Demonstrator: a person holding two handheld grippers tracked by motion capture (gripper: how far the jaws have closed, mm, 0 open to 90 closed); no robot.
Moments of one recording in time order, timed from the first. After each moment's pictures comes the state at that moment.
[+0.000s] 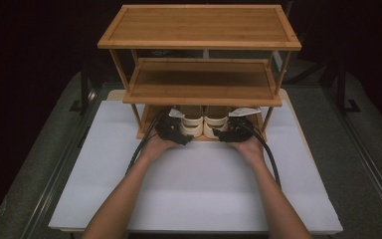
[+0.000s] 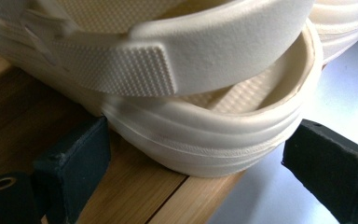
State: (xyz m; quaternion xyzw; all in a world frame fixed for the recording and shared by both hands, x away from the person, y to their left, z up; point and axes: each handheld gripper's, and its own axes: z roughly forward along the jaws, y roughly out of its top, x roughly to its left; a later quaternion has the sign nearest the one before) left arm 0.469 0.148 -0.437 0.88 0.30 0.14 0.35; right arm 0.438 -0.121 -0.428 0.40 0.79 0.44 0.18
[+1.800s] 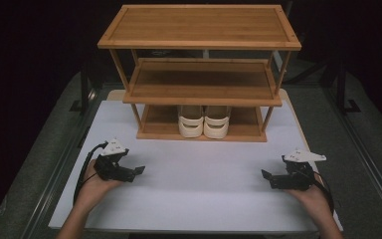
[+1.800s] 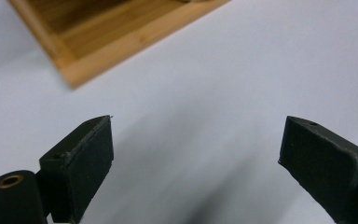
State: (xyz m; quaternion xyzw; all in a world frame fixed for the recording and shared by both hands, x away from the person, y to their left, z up) left arm 0.320 0.297 -0.412 0.85 0.35 0.16 0.37; right arm 0.286 -0.246 -0.433 0.45 0.78 0.38 0.21
